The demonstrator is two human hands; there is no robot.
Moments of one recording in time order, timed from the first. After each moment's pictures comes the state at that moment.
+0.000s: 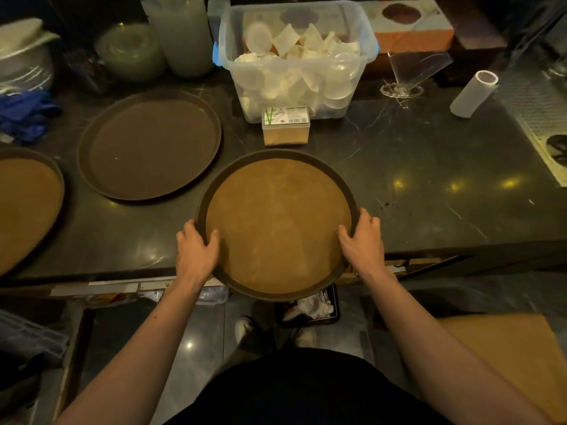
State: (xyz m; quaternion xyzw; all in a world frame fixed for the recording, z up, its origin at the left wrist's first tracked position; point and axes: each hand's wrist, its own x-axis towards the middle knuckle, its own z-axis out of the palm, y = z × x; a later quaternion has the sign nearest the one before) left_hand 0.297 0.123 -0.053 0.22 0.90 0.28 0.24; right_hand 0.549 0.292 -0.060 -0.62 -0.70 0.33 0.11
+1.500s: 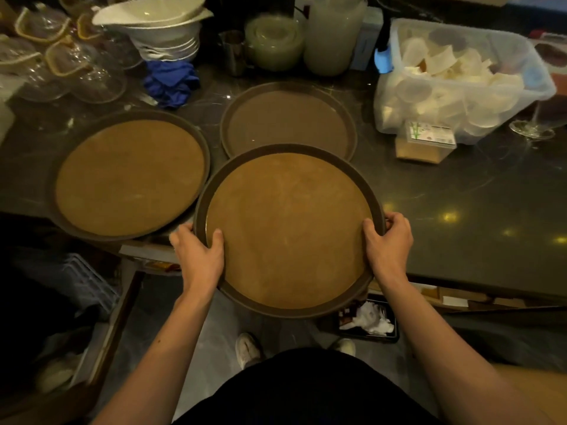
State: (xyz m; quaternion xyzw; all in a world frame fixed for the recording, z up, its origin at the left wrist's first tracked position) left_hand 0.127 -0.061 -0.032 0.08 0.89 0.44 0.10; right_hand 0.333 0.156 -0.039 -0.57 -0.70 0.33 0.28
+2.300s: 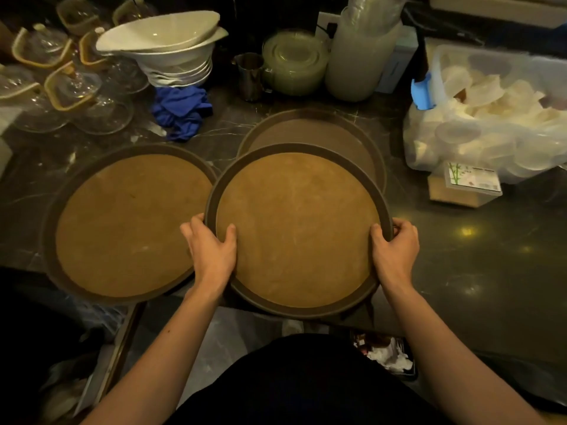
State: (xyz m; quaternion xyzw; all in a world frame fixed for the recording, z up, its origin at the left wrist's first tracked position) left_hand 0.017 0.016 -0.028 0.11 0.89 0.42 0.10; right_hand 0.227 0.223 -0.053 -0.59 -0.68 0.32 0.28
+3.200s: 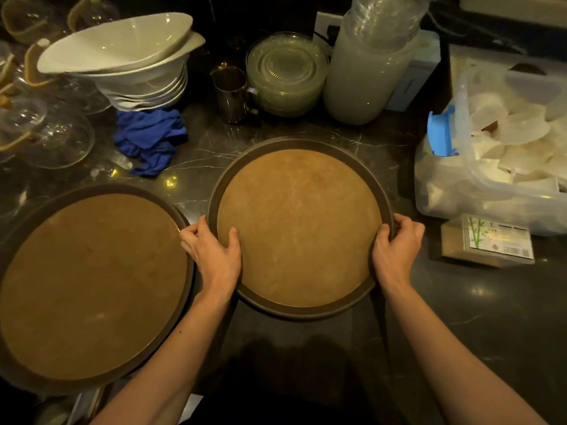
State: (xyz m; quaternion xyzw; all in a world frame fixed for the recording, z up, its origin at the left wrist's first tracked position) left_hand -0.038 0.143 -0.066 0.08 0.92 0.38 0.08; right_hand 0.156 0.352 -0.078 -0.58 -0.70 0.33 0.27
